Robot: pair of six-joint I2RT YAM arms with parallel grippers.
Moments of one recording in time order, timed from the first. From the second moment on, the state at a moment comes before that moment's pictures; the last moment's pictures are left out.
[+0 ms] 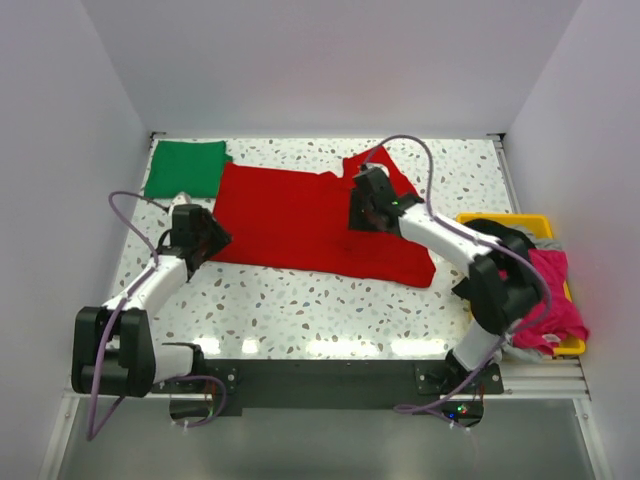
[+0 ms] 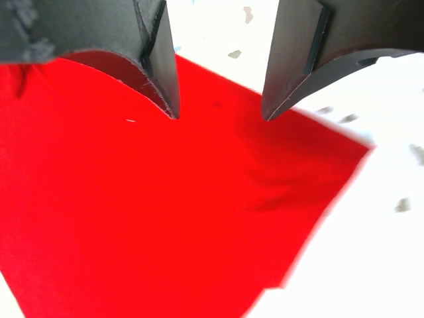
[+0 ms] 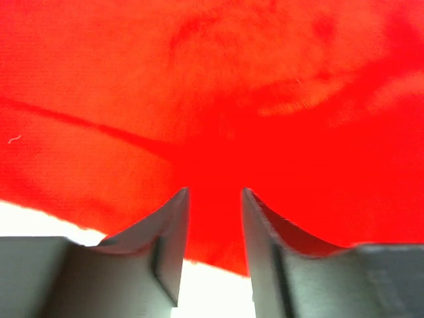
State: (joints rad) left arm -0.06 1.28 0.65 -0.13 -0.06 -0.69; right arm 0.57 1.78 1.31 -0.43 0.18 0.51
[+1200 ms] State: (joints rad) left arm 0.04 1.27 0.42 0.07 -0.22 -0.83; right arm 0.27 1.09 0.53 -0.38 0.10 0.81
